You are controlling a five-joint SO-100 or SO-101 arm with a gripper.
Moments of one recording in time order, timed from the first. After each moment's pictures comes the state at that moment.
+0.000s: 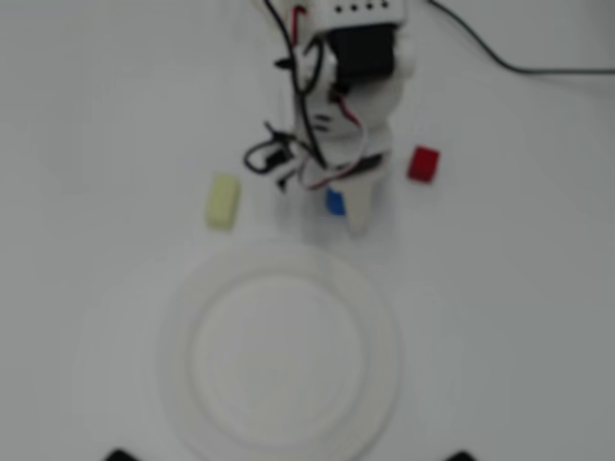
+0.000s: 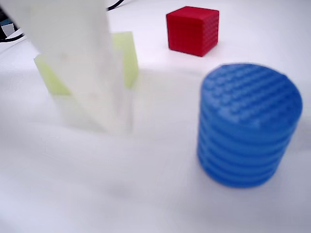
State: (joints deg) arm -15.6 79.7 96.8 72.8 -6.6
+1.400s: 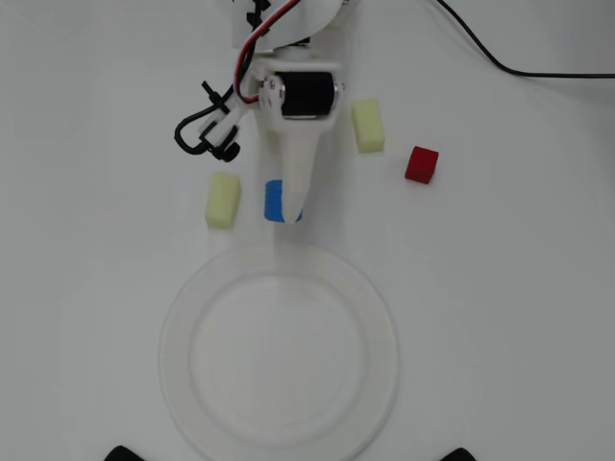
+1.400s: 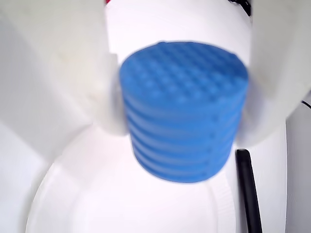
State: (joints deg) arm -3.3 118.4 128.8 26.8 -19.8
